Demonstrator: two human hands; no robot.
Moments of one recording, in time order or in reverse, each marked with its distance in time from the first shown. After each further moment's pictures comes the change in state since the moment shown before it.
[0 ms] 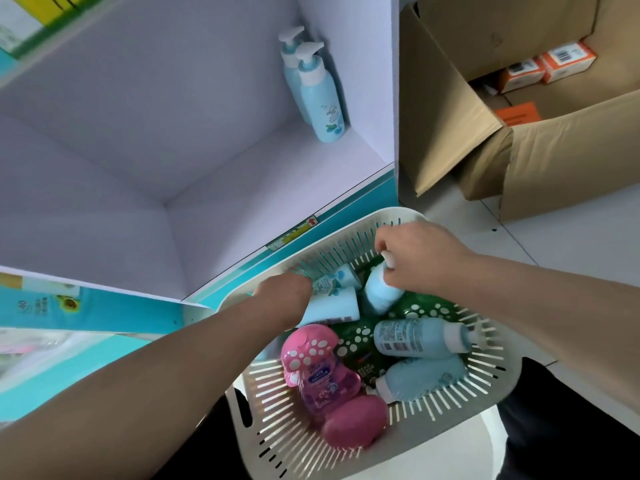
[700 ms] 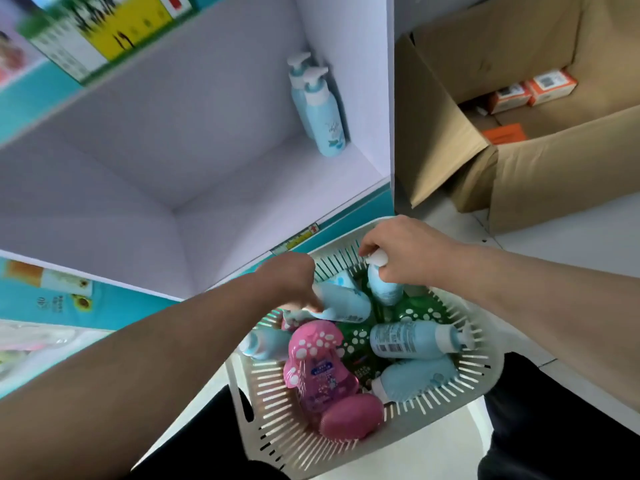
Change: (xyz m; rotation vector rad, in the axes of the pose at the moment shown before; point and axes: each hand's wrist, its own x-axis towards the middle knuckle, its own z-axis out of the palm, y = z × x) left_hand -0.024 0.002 -0.058 -0.228 0.005 -0.035; right_hand -0.004 -0.009 -0.027 0.059 0.010 -0.189
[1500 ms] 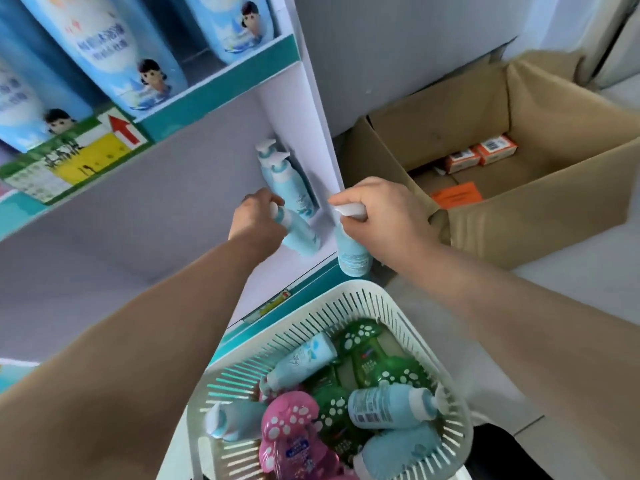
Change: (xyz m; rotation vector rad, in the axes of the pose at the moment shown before) left_hand 0.053 0.011 -0.126 -0.658 0.742 -0.122; right_hand 0.008 0.023 -0.087 0.340 0.675 0.138
